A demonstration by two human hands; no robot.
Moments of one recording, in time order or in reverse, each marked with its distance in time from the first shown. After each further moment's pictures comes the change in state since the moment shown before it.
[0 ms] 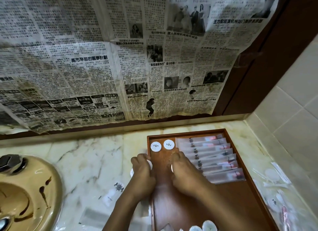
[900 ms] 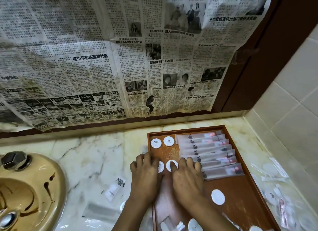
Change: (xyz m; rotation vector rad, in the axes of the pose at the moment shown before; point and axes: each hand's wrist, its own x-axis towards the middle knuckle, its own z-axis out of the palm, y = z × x) left_hand -0.010 -0.006 0.027 0.788 0.232 0.226; right_hand -0.017 0.010 0.055 -0.434 0.319 0.056
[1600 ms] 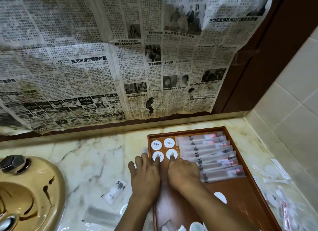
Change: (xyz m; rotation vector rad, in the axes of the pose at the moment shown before) left_hand 0.009 0.003 0.007 0.199 0.119 -0.070; right_hand 0.044 -0.011 -0.036 0.038 -0.401 0.062
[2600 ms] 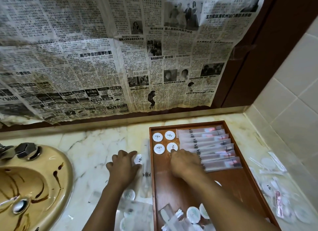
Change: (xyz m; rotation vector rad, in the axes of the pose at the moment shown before) left_hand -0.006 -0.079 -0.016 -0.313 -0.379 -0.290; right_hand -0.017 0.013 -0.007 0.044 -0.026 -0.043
